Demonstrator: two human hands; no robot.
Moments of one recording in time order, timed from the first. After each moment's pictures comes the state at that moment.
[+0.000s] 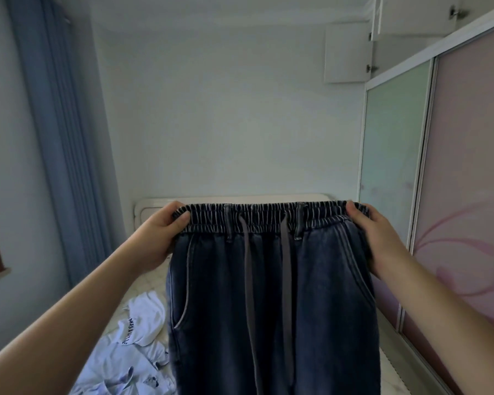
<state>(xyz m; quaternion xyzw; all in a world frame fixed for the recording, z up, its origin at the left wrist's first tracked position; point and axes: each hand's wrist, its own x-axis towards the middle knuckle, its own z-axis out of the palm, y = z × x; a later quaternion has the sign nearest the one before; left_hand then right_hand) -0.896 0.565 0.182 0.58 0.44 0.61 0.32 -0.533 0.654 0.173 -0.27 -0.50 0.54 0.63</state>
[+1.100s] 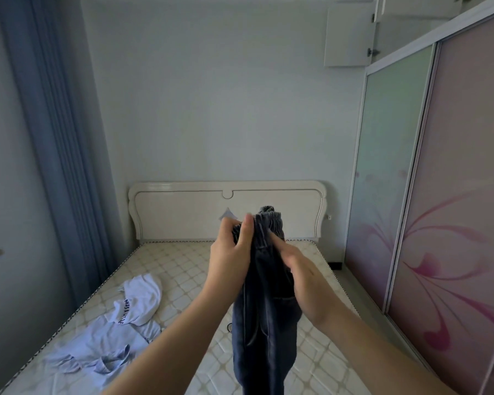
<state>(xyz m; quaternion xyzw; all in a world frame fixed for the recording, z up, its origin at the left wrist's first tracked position) -0.754 0.561 0.123 0.51 0.51 0.67 0.18 -0.613 0.579 0.096 -0.22 -0.75 0.44 0.45</state>
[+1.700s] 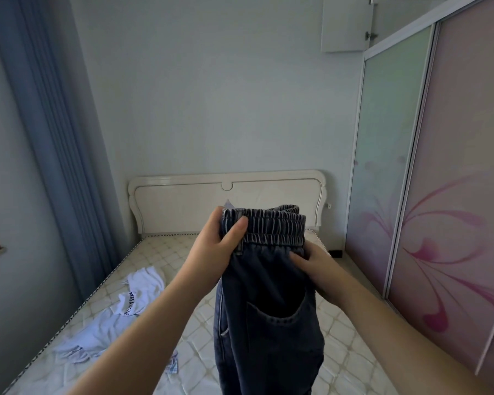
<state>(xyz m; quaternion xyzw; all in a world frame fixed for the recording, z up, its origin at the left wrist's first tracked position) -0.780 0.543 0.123 0.63 0.43 0.60 0.23 -0.576 0.636 0.065 -0.28 -0.67 0.56 0.40</state>
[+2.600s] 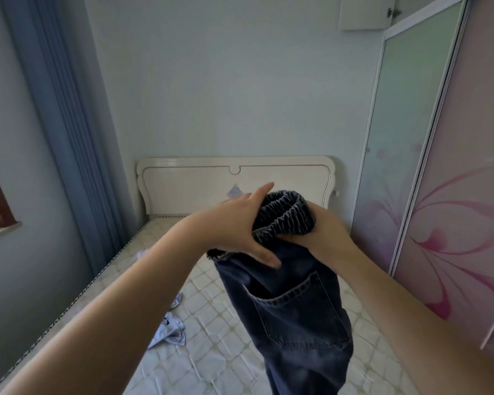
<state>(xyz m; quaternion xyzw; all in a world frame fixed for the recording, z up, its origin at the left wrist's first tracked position) -0.798 0.537 0.166 0.81 0.57 0.13 0.03 -0.598 0.614 0.102 -0.34 -0.78 0.28 0.44</state>
